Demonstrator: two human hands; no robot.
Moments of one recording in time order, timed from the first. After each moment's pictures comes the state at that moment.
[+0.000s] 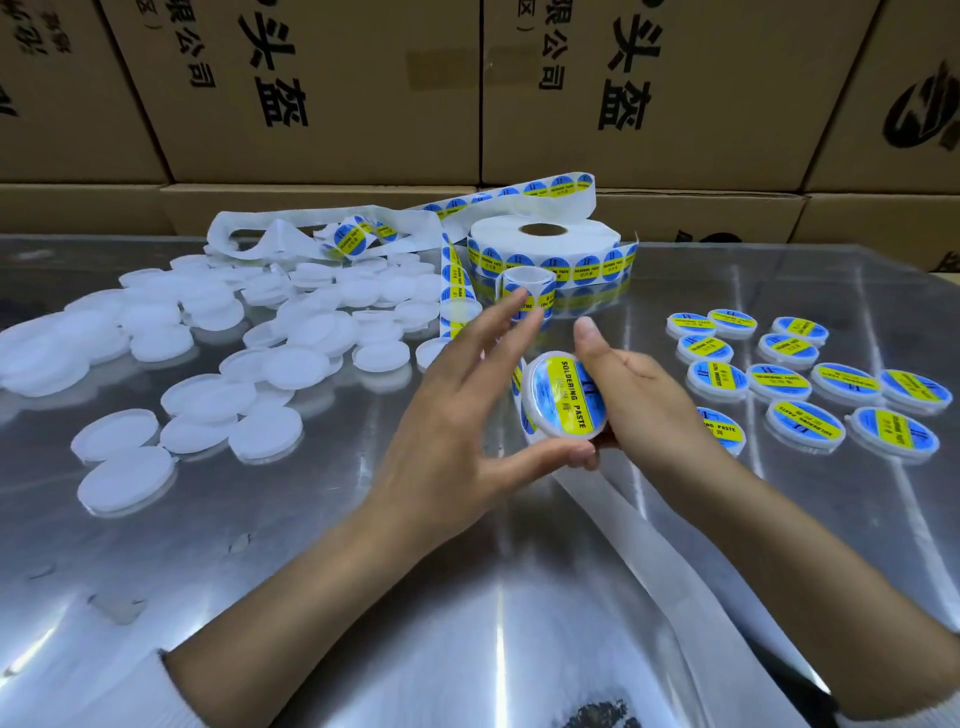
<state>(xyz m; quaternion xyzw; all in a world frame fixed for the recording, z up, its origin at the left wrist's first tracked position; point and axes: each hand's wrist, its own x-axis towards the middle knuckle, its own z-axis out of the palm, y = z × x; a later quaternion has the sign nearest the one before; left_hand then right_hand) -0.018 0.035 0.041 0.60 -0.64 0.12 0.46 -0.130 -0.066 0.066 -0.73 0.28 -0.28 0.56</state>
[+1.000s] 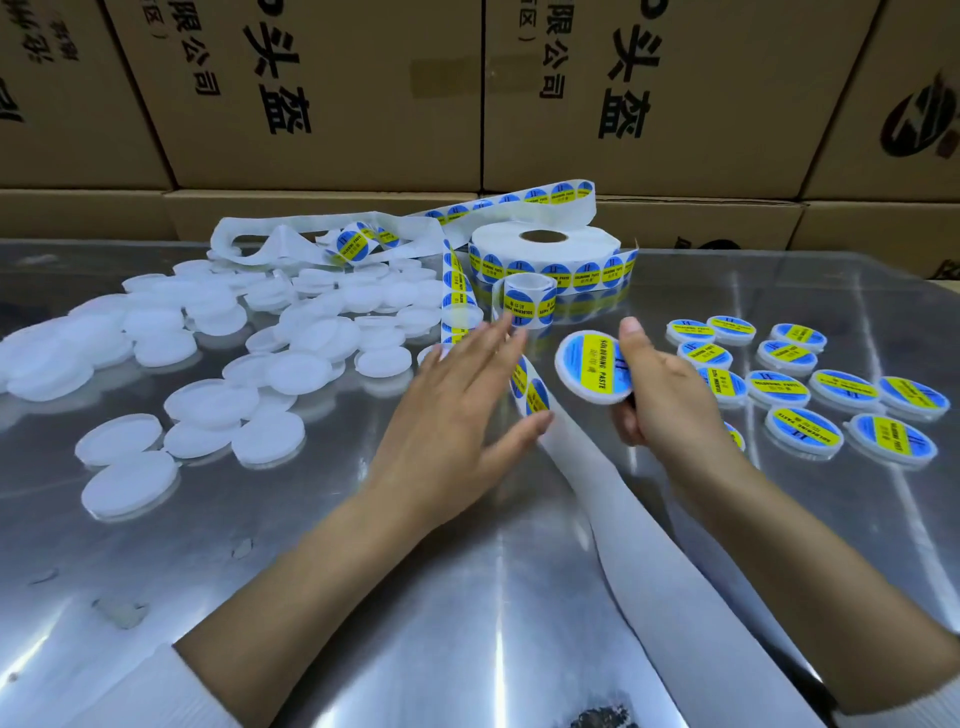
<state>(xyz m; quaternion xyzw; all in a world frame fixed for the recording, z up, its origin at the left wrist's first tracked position) 0.003 0.022 0.029 0.72 -0.61 0.17 0.28 -0.129 -0.091 0.054 -0.70 0.35 -0.38 0.49</state>
